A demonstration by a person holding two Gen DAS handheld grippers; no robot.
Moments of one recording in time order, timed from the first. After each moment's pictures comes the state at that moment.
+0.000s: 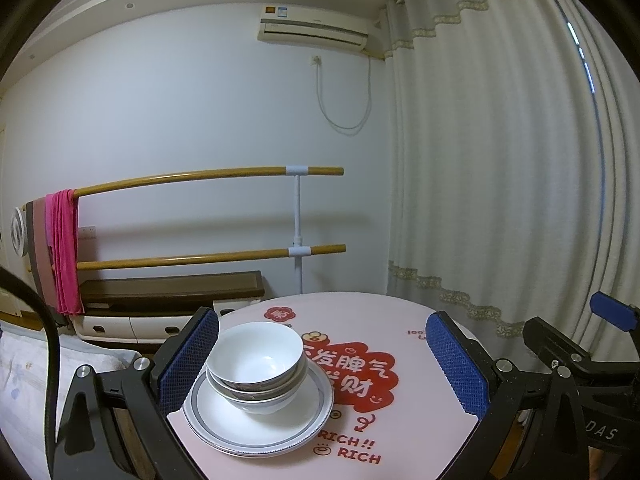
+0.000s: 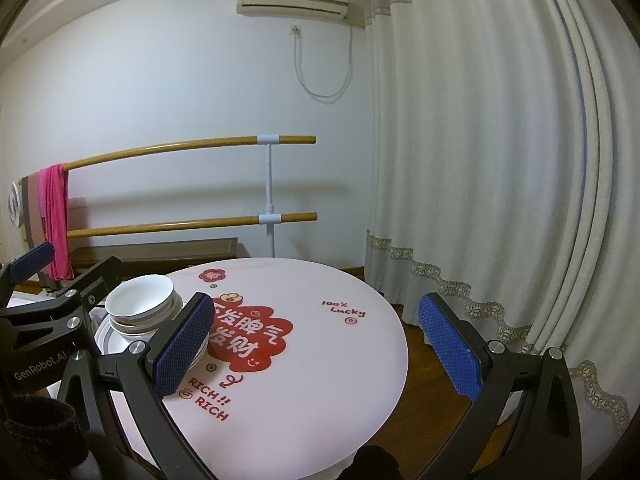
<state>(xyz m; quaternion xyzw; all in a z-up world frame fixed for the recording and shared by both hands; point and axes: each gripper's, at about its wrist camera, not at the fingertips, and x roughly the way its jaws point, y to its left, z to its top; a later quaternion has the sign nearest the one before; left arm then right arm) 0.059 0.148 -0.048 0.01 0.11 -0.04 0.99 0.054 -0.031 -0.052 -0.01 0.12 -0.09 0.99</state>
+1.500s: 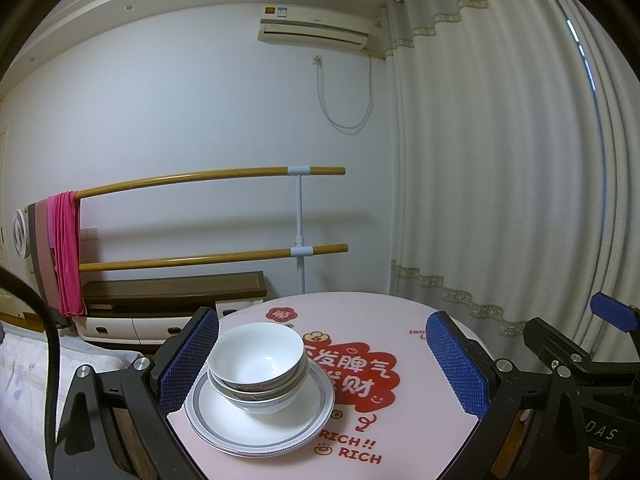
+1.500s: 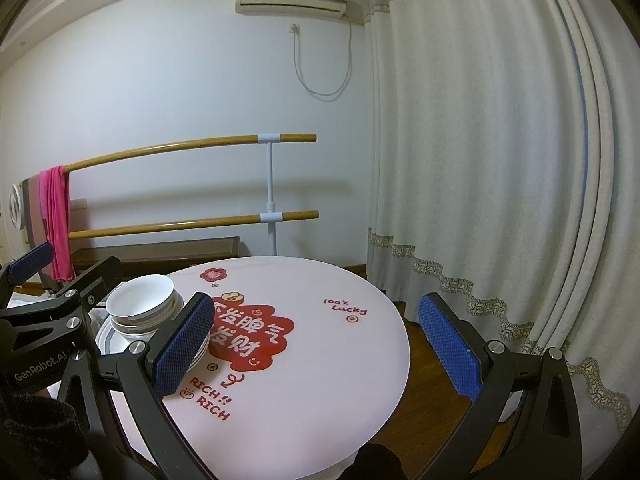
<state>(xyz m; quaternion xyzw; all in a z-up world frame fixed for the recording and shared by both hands) 0.059 0.151 -0.047 0.01 0.11 -0.04 0.99 0.056 -0.032 -0.051 -0.01 0.12 -0.09 0.99</state>
